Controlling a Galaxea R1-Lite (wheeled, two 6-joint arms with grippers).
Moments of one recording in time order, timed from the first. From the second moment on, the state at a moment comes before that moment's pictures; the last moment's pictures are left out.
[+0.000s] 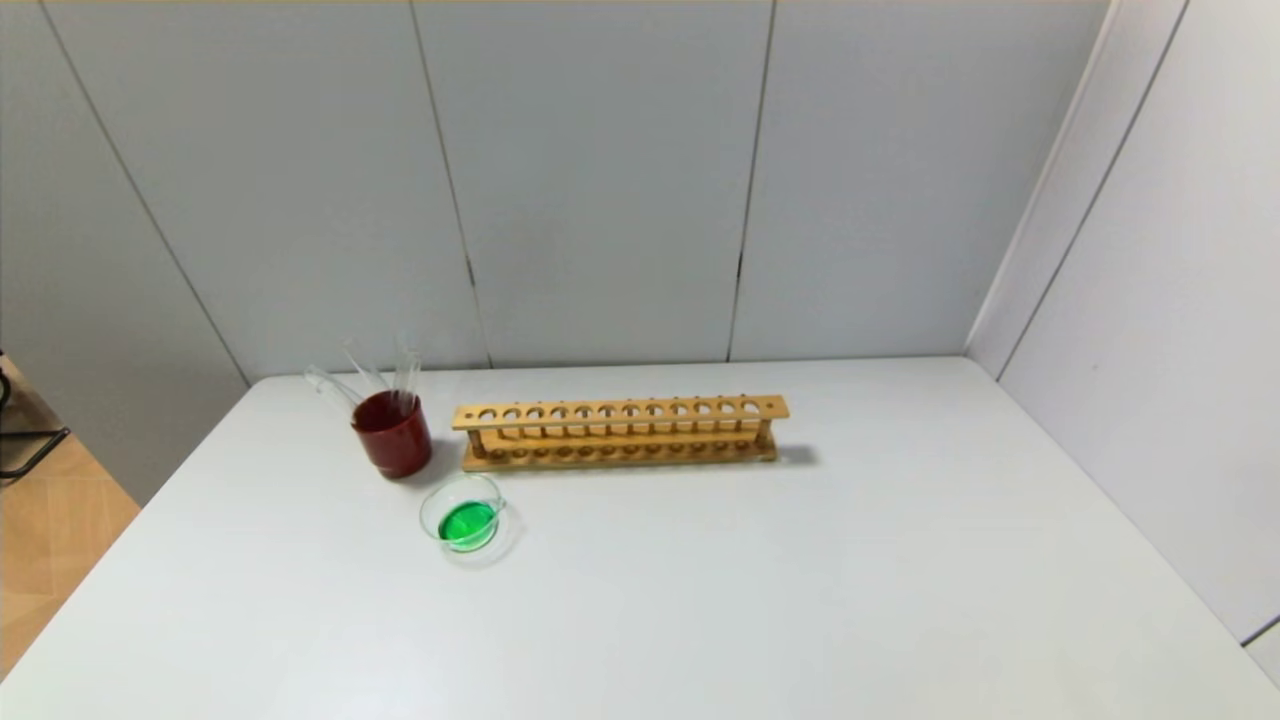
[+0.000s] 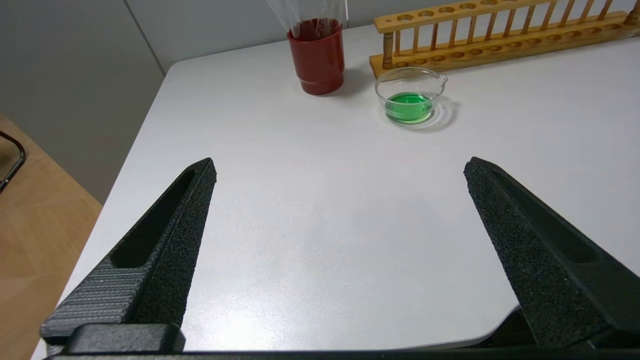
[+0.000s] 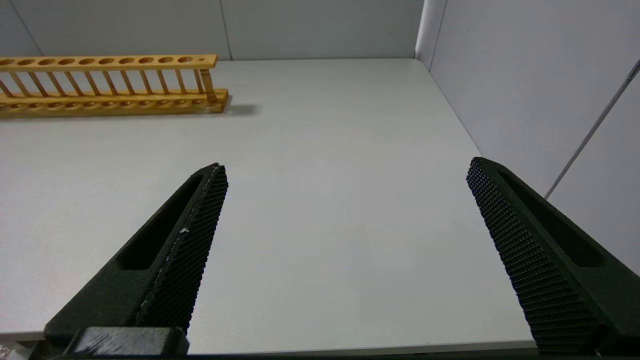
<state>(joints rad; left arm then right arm) 0.01 0.00 -0.01 0.04 -0.04 0.11 0.00 0.00 0.00 -0.01 0.00 0.01</state>
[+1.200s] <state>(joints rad) 0.00 0.00 0.00 0.00 -0.03 0.04 0.00 0.00 0.00 -0.01 -0.01 0.01</state>
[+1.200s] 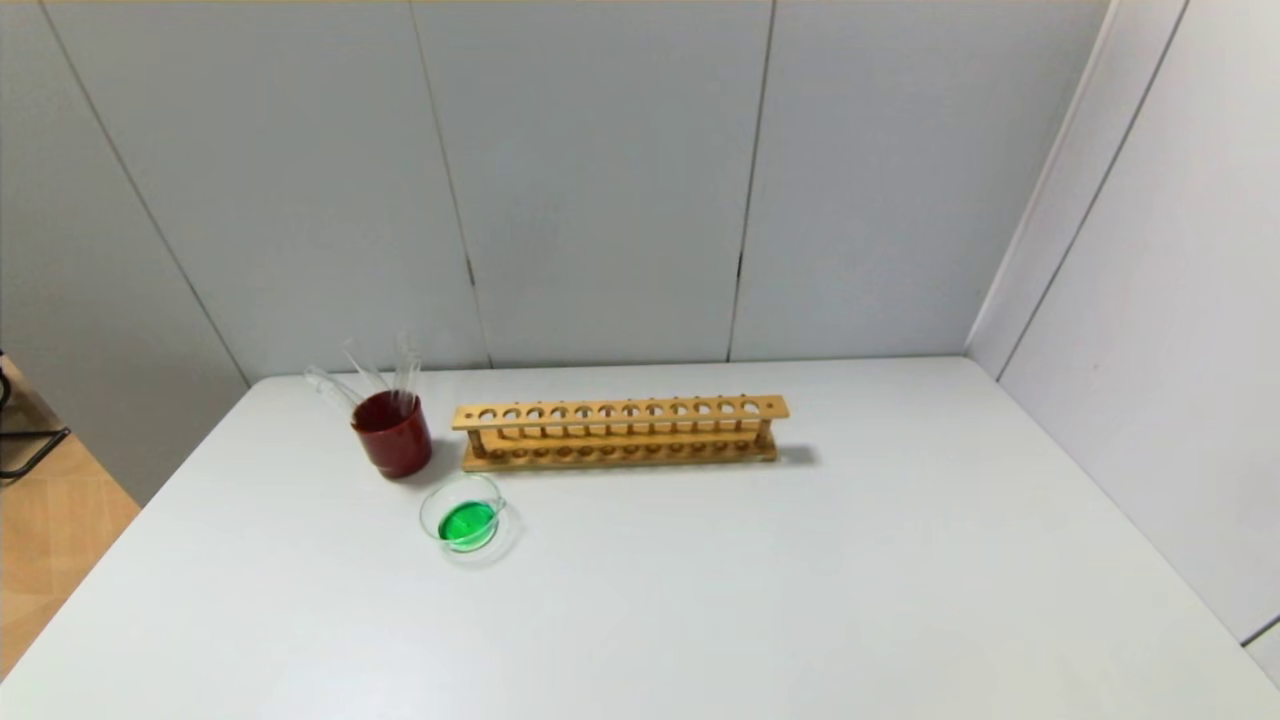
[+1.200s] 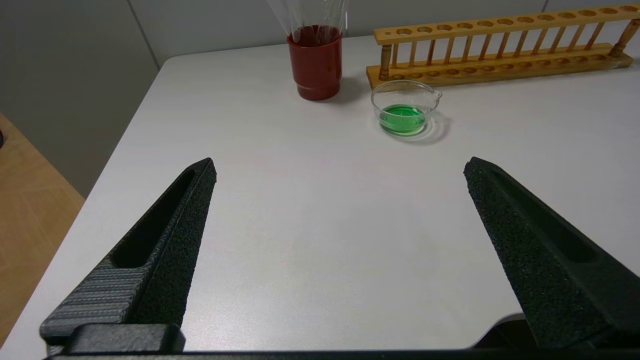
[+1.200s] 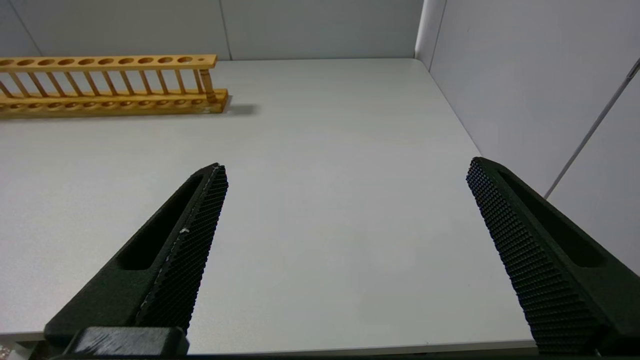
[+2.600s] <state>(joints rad) 0.00 0.00 0.00 0.00 -0.03 0.04 0.00 0.00 0.00 -0.01 -0.01 0.01</state>
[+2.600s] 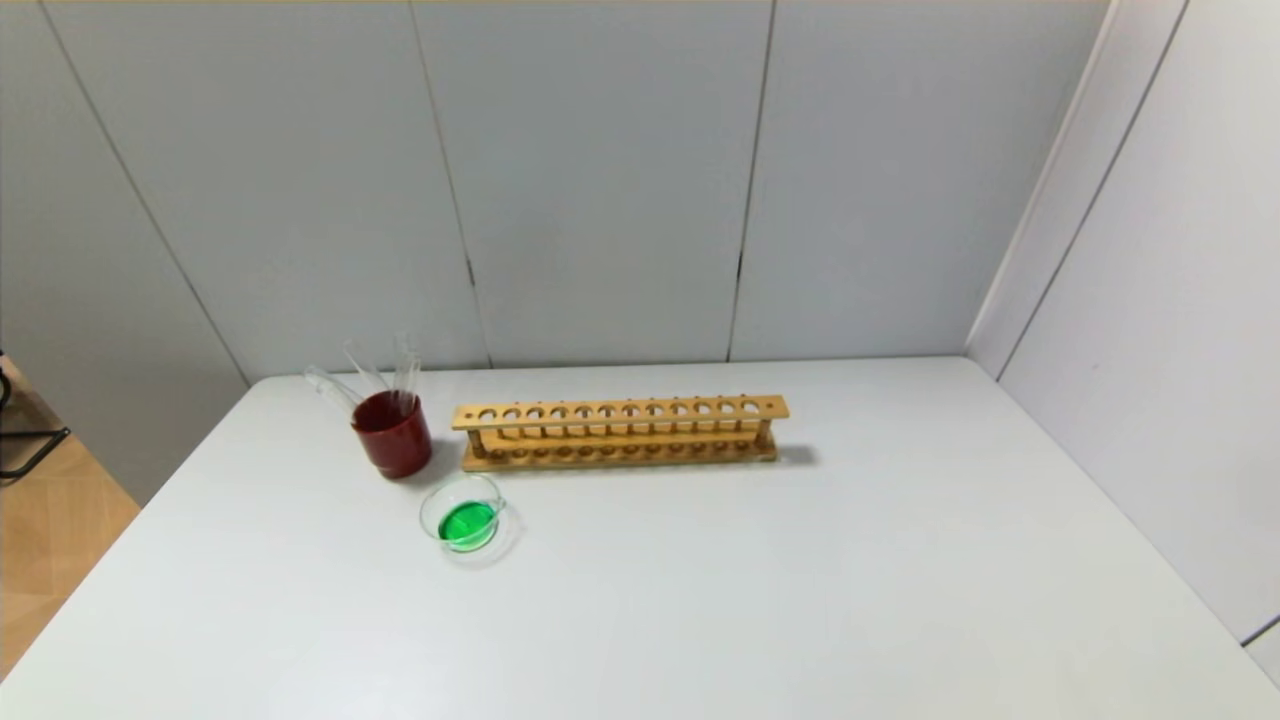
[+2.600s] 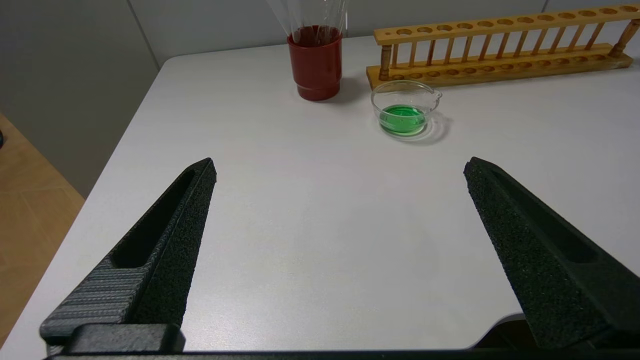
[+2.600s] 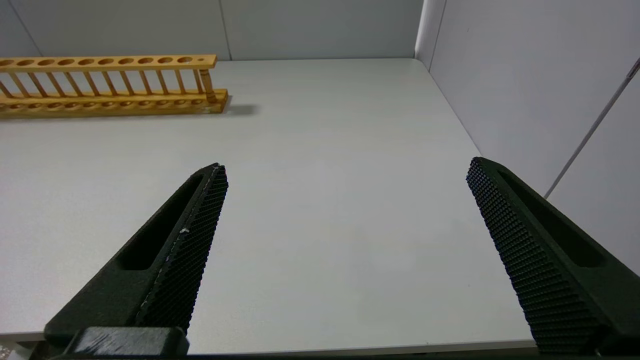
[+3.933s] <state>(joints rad) 0.00 0.00 0.00 0.00 -0.03 0.04 0.00 0.00 0.00 0.00 0.00 0.00</state>
